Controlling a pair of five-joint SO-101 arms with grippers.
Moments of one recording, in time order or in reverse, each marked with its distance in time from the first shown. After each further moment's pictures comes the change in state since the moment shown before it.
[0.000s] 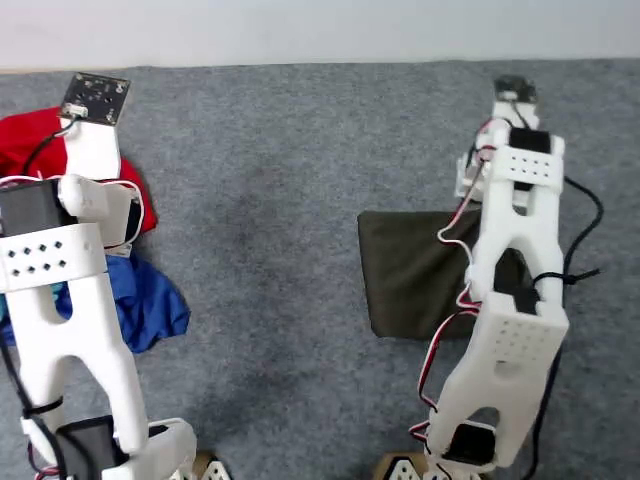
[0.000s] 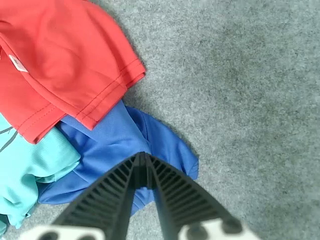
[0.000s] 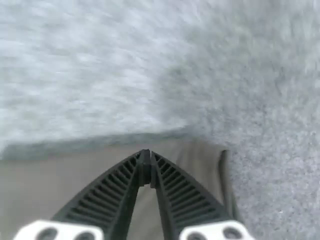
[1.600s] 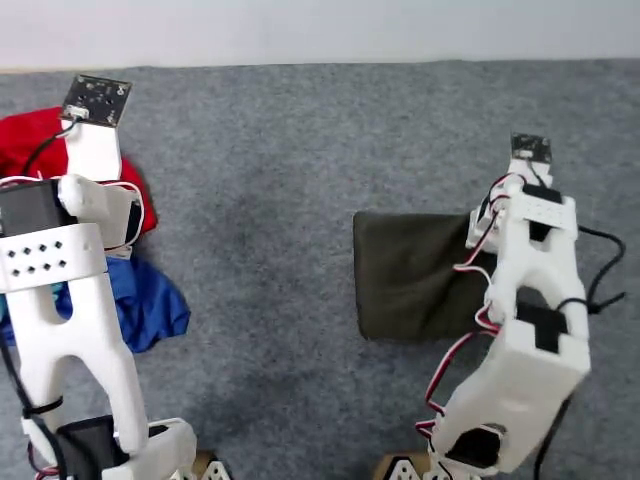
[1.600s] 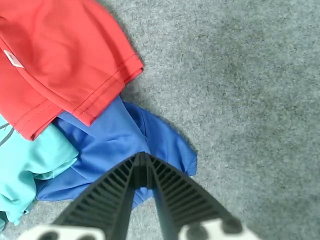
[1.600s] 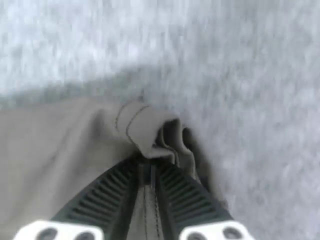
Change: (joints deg) left arm 0.0 0.0 0.0 1.1 0.0; right arm 7.5 -7.2 31.7 -19.9 0.0
